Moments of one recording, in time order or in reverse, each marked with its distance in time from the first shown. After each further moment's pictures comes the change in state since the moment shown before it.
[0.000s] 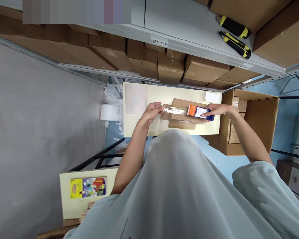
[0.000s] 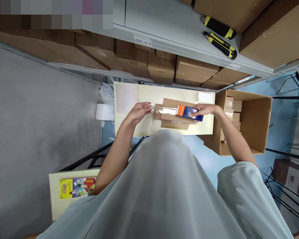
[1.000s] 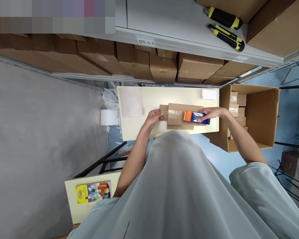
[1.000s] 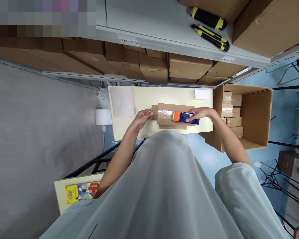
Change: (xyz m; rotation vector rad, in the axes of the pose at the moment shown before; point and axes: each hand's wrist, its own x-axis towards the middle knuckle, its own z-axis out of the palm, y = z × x) left_hand 0.026 -0.068 0.004 0.040 0.064 -0.084; right_hand 0.018 0.042 0.019 0.070 -0.057 -0.015
